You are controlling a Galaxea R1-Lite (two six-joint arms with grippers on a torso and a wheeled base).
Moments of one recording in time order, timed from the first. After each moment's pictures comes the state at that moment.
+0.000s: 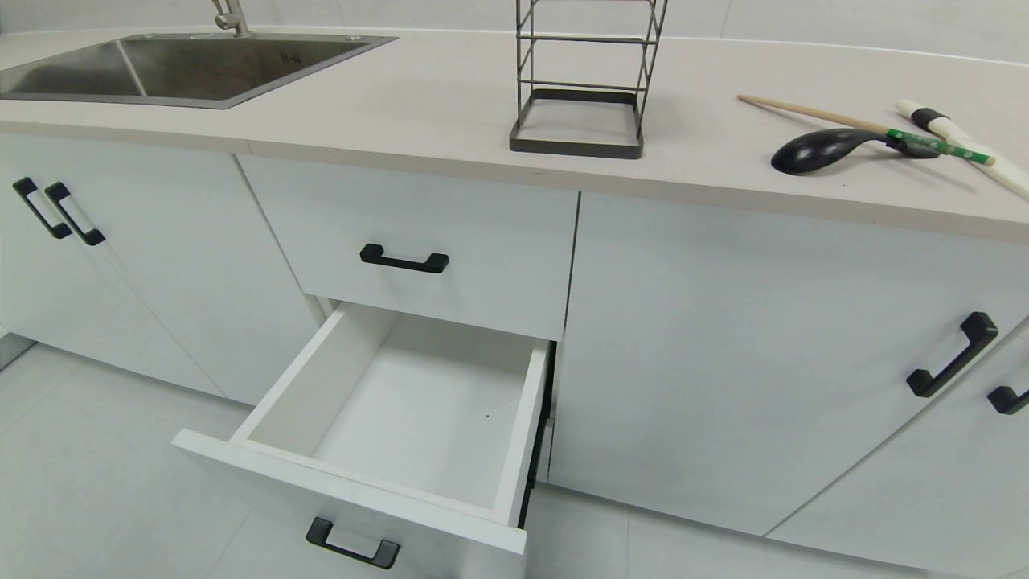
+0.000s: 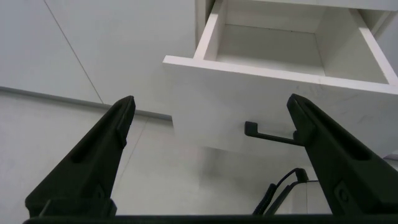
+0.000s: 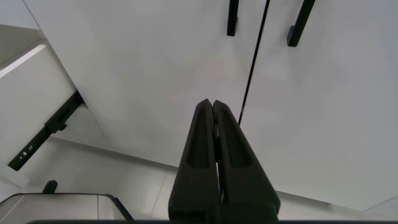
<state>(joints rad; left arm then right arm) 0.00 0.00 0.00 0.00 -0.04 0.02 0.00 0.00 0.00 0.00 0.02 -0.01</state>
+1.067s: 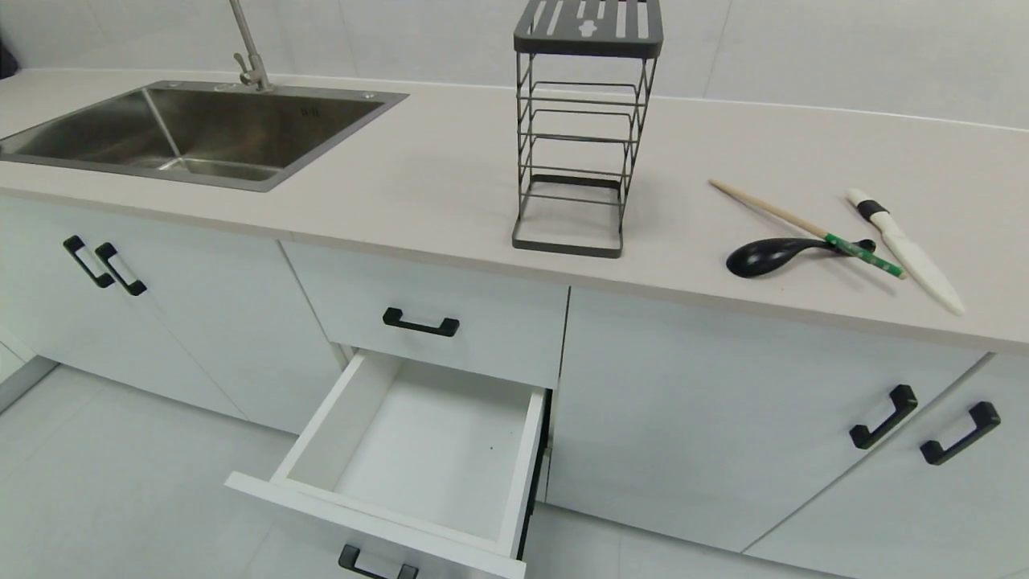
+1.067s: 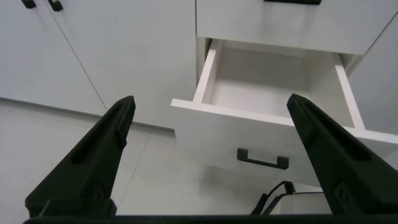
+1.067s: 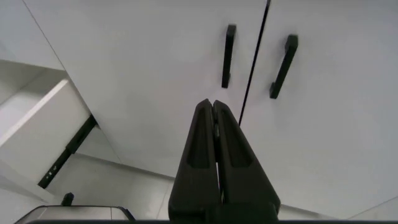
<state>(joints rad) 0.00 0.00 0.00 0.00 -0.03 0.02 0.00 0.00 0.00 0.00 0.02 -0.01</state>
